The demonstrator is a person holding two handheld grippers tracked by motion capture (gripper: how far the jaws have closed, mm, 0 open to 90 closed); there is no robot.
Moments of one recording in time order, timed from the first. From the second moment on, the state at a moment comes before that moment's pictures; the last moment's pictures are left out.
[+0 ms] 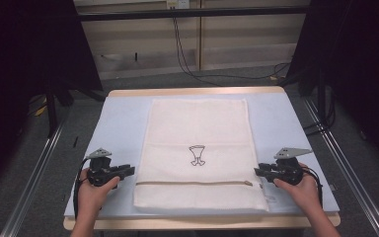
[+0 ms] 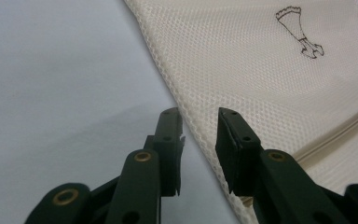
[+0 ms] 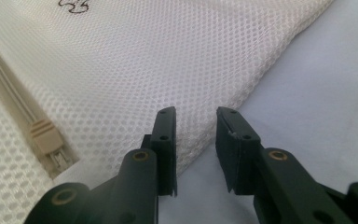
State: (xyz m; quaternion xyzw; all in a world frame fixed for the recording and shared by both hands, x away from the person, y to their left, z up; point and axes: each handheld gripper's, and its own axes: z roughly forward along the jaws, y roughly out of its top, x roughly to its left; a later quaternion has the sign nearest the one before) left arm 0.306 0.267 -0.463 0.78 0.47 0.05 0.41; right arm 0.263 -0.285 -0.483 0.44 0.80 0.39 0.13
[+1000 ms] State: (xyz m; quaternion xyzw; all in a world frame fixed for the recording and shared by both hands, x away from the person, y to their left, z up) left arm 0.309 0.231 -0.469 0.81 0.48 0.03 0.33; right arm 0.262 -0.266 -0.479 0.47 0.79 0.37 0.11
